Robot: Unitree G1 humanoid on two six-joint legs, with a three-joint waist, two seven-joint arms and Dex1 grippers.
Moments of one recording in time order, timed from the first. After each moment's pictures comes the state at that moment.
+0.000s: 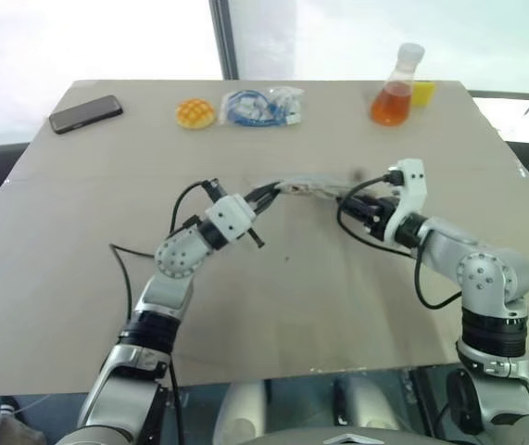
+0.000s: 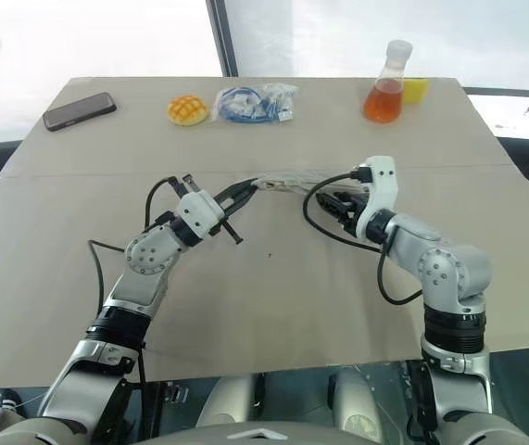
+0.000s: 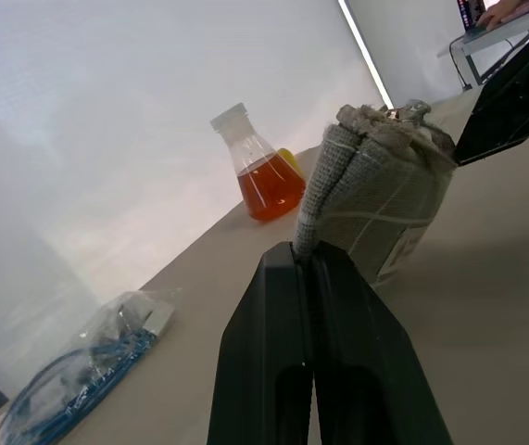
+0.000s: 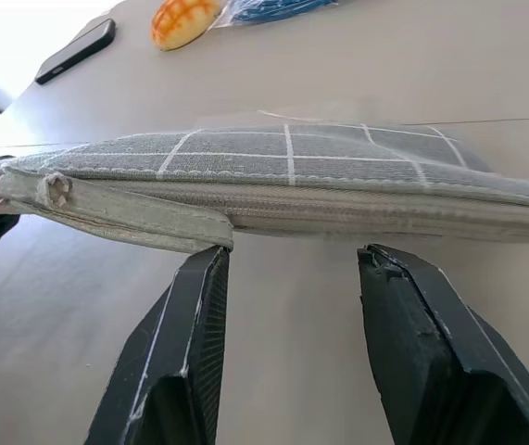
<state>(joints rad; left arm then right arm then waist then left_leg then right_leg) -0.45 0.42 -0.13 0.30 -0.07 -0.55 -0.61 -0.49 -0.25 -0.17 -0.31 0.71 1.11 0.18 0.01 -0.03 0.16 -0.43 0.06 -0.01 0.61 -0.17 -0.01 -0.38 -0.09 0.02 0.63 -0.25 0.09</state>
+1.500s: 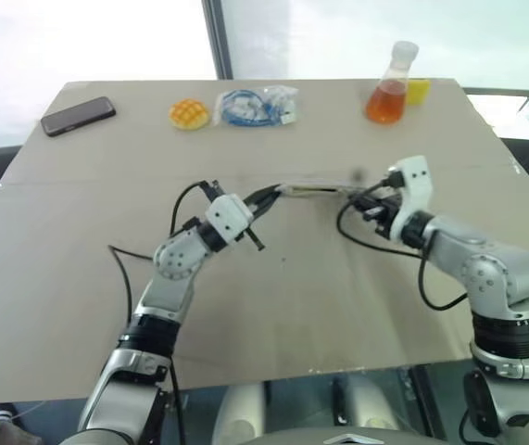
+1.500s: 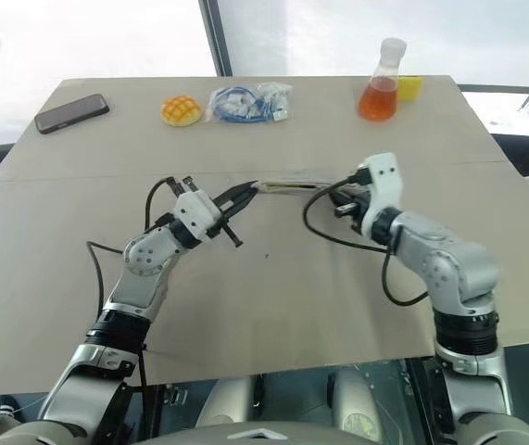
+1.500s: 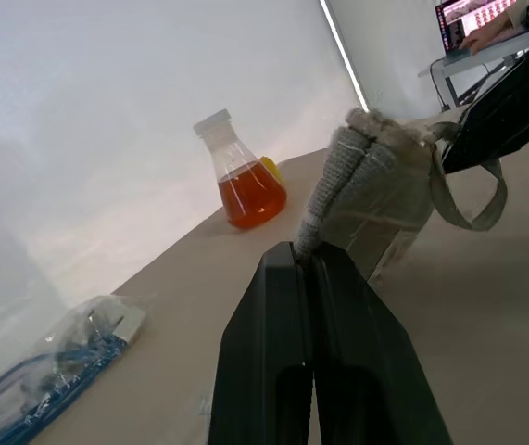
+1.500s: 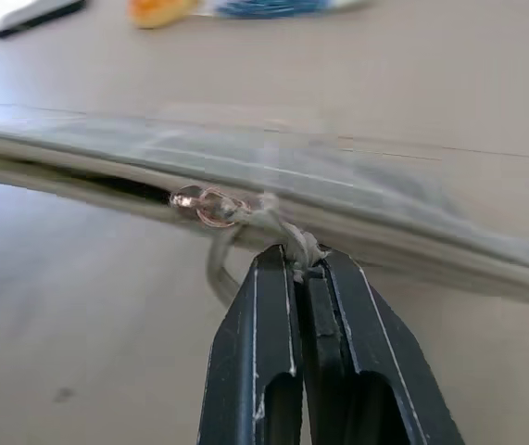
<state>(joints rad) -0.42 0.42 -0.11 0.26 -0.15 -0.50 -0.66 -0.48 -0.37 -0.11 -0.33 0.60 1.04 0.22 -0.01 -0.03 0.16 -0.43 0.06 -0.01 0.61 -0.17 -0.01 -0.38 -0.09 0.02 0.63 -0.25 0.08</state>
